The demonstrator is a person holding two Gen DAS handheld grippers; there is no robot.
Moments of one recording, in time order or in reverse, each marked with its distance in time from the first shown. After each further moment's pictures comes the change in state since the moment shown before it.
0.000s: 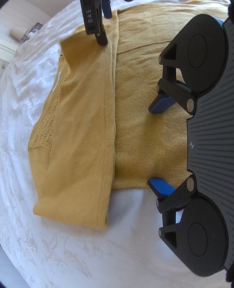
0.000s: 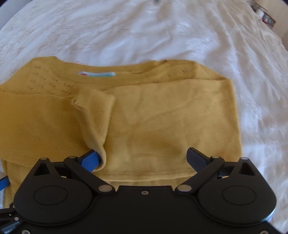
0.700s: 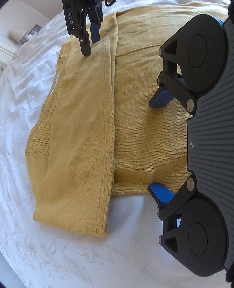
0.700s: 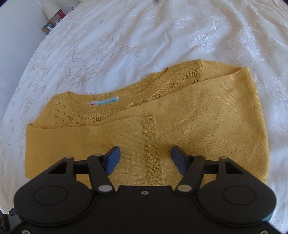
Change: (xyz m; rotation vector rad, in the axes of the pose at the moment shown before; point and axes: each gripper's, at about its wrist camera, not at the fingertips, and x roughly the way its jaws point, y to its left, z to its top) left arm 0.005 -0.005 0.002 0.003 0.013 -0.018; right arm 0.022 -0.033 0.022 0.116 -0.007 0.435
